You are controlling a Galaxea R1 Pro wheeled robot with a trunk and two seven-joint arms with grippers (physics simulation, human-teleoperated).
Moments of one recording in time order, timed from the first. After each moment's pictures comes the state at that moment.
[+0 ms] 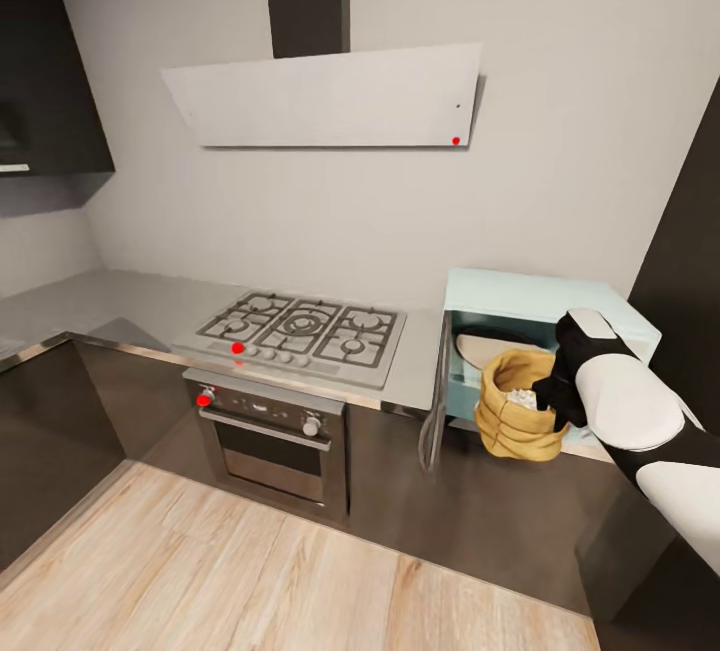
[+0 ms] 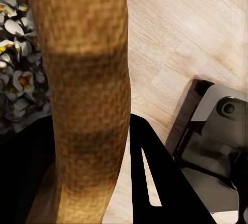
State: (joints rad) left arm 0.01 -0.02 0.01 -0.06 0.00 -0.06 0.01; right arm -1.33 -0.11 -0.90 -0.34 -0.57 0.67 -1.38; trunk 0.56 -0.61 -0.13
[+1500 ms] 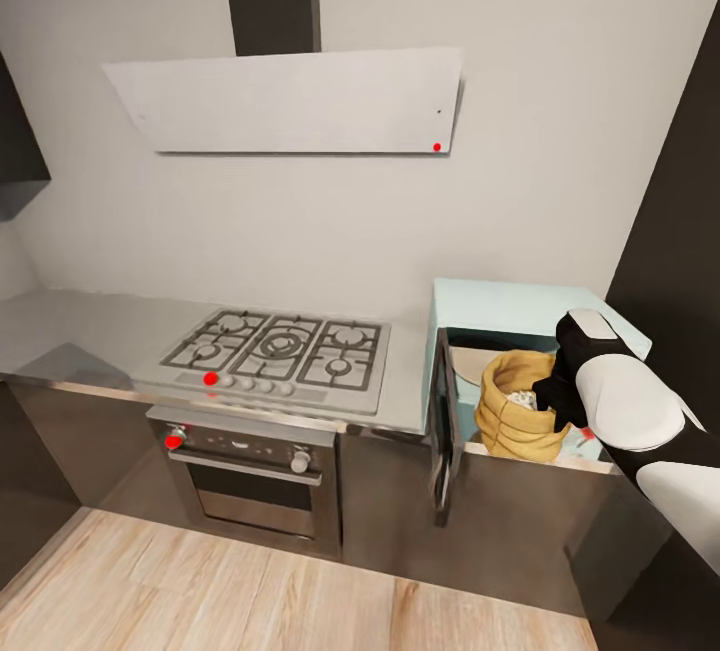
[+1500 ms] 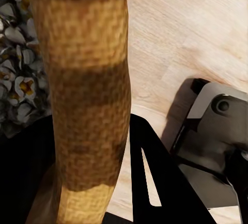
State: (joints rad) left arm 0.01 -0.02 0.01 -0.06 0.00 -0.05 0.01; right arm -1.33 -0.11 -0.90 -0.34 -0.57 0.67 -1.38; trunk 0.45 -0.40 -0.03
